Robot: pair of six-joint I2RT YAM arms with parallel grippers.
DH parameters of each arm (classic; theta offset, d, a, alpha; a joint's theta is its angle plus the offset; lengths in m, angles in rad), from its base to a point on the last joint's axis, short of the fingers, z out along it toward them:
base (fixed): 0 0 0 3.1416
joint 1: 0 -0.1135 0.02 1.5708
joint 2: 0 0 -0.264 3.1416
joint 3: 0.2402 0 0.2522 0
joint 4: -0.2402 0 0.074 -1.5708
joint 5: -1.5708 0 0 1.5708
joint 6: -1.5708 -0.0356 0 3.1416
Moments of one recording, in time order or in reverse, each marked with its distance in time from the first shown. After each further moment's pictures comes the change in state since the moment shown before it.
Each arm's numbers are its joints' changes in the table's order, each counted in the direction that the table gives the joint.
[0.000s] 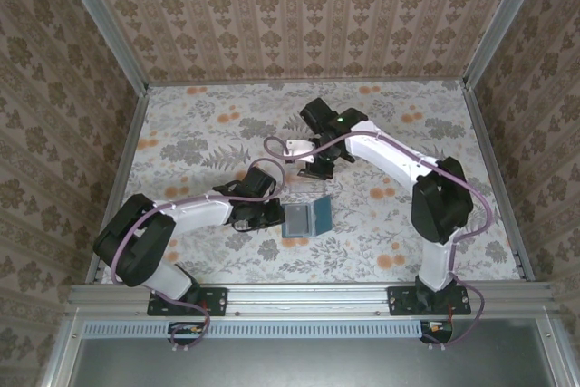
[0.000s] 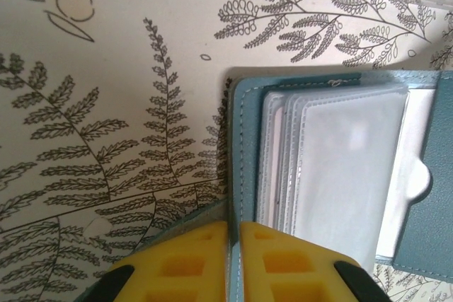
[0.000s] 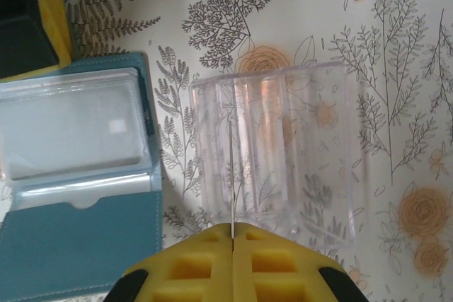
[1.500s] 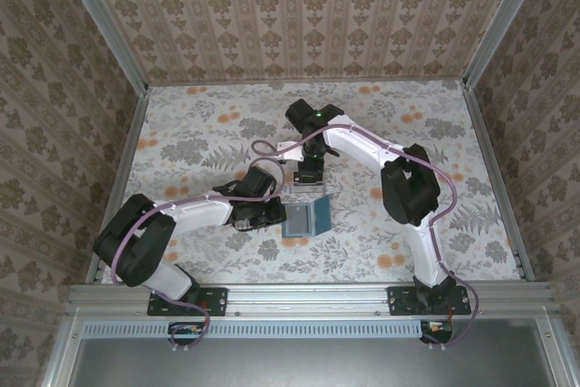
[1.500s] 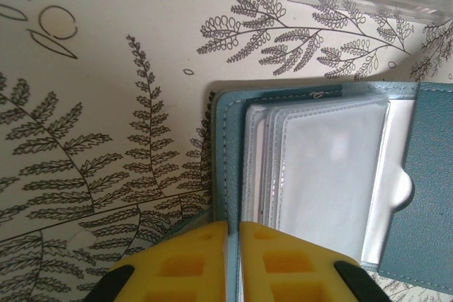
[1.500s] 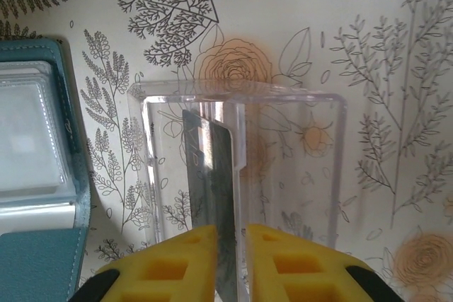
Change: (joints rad) left arm 0.000 0.000 -0.004 0.032 -0.003 0.013; right arm -0.008 0.235 0.198 -0.058 -0.079 0.055
